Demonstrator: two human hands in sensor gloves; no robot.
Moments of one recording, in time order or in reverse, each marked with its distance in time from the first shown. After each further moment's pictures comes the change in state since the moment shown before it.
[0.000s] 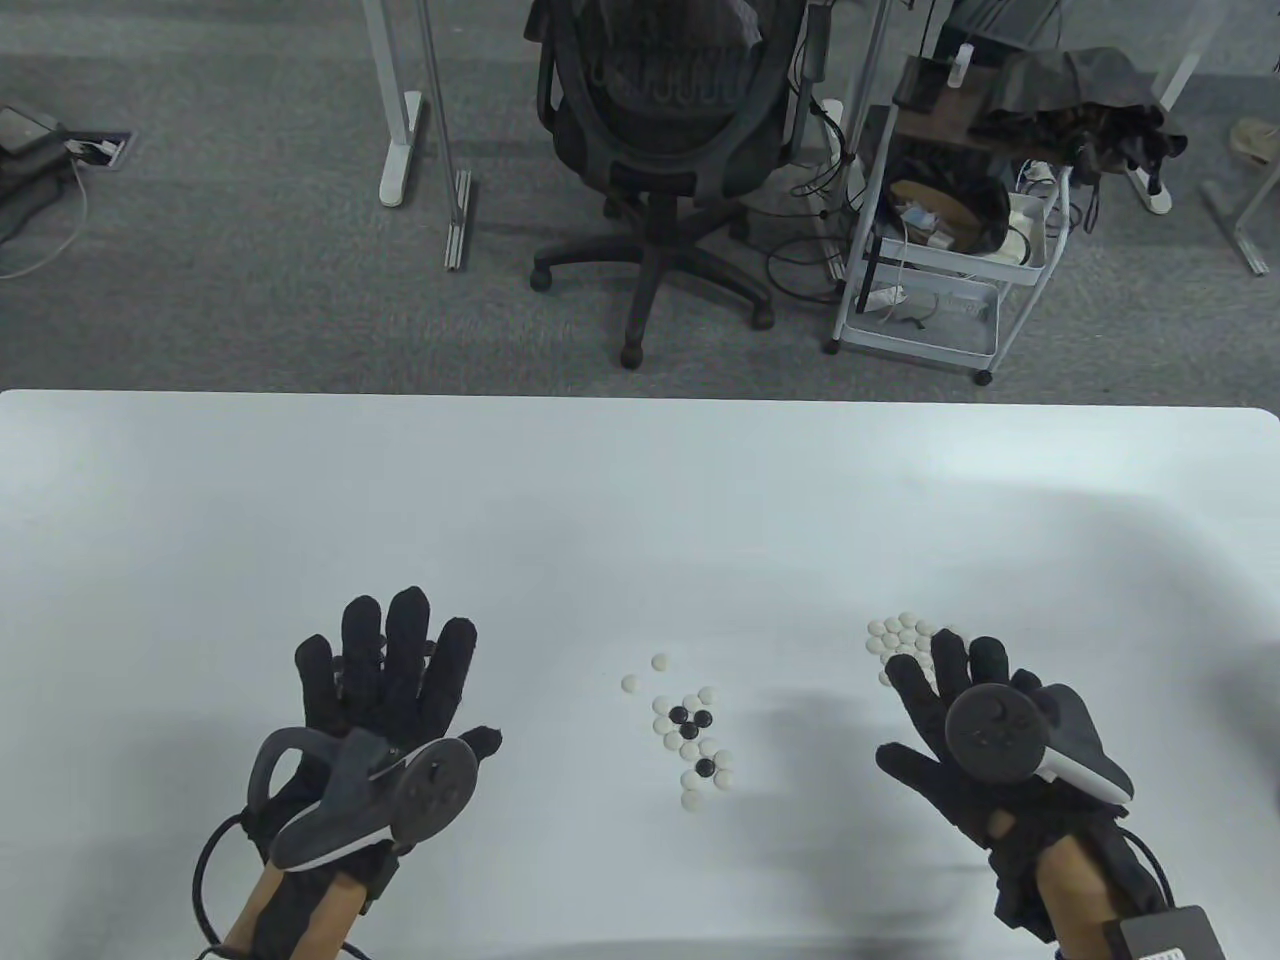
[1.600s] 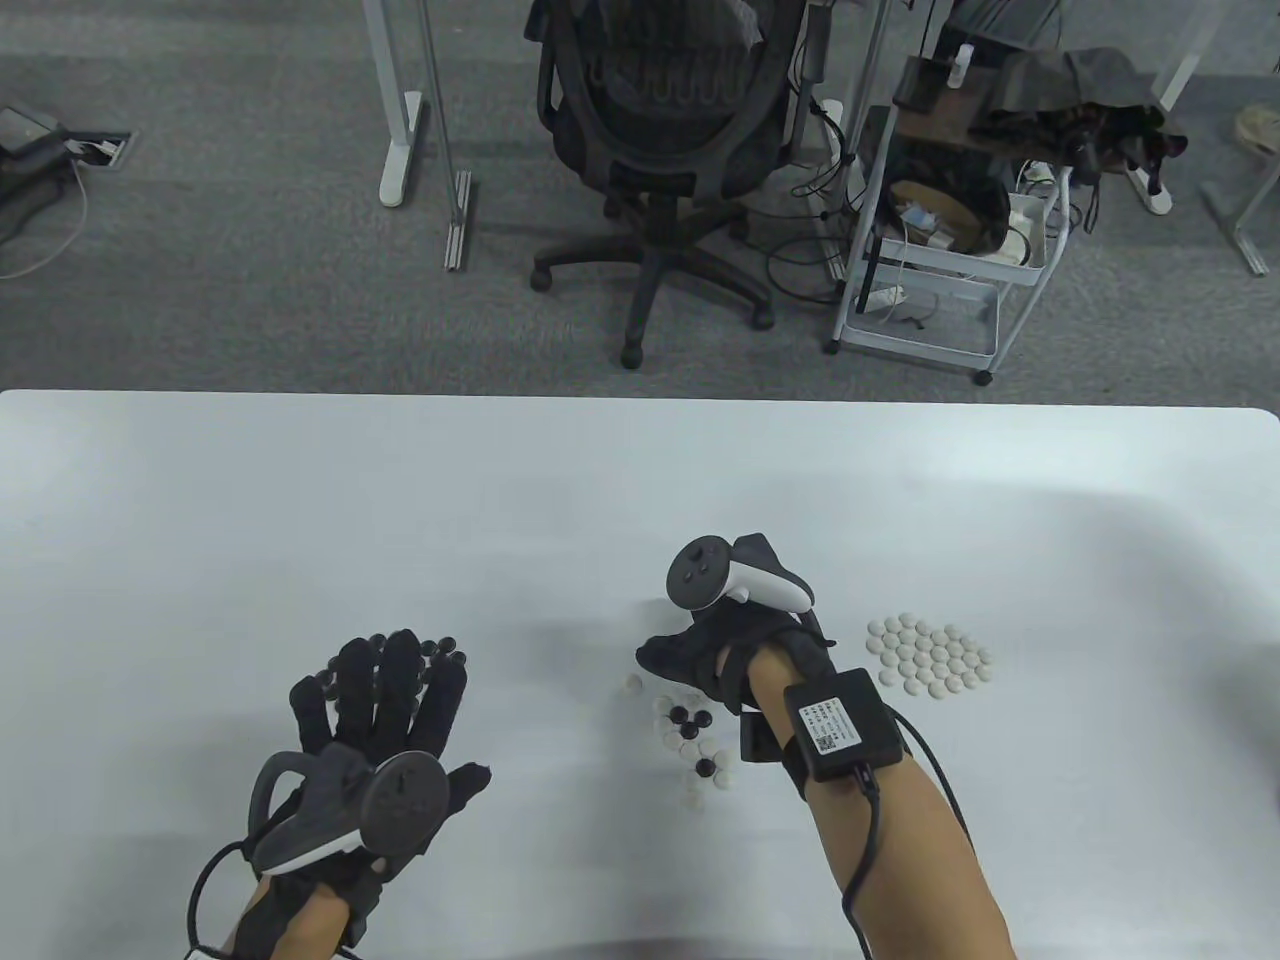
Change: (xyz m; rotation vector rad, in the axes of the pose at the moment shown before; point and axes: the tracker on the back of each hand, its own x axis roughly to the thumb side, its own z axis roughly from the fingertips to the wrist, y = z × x) left_hand -0.016 -0.046 0.004 -0.133 -0.042 0.139; right_hand 0.129 0.019 -0.204 0.474 0.062 -0.111
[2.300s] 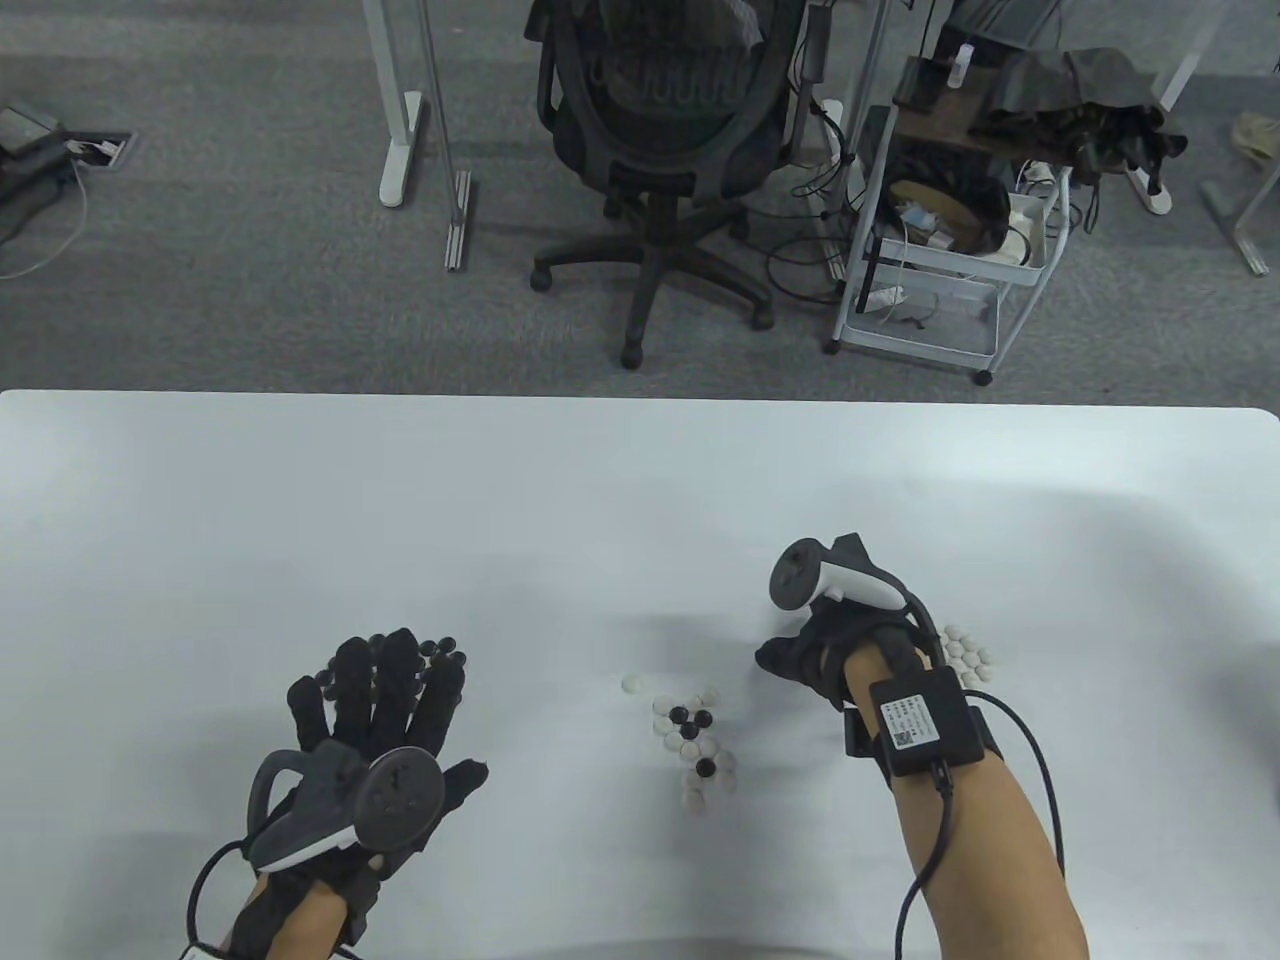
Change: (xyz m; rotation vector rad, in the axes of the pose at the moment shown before) left_hand -0.004 0.000 0.000 0.003 0.008 0.025; right_hand -0.104 -0.015 0.040 -0.021 0.321 0.104
